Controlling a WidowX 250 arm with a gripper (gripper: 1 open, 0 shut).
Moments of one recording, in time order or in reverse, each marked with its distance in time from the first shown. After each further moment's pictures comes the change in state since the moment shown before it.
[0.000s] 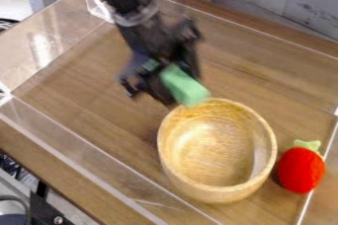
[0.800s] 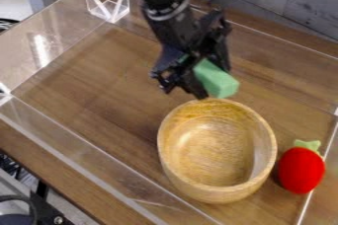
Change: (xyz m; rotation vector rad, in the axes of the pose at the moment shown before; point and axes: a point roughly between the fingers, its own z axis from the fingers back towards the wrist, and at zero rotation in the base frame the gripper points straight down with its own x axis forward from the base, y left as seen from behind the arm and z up) arm -0.032 -0.033 -0.027 -0.027 0.003 -0.045
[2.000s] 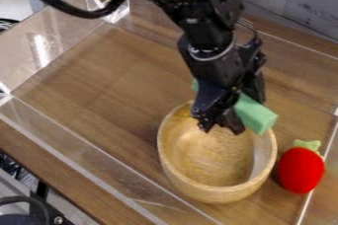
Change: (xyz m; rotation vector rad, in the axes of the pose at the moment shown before) arm -0.045 0.004 -0.023 -0.001 -0.035 0.093
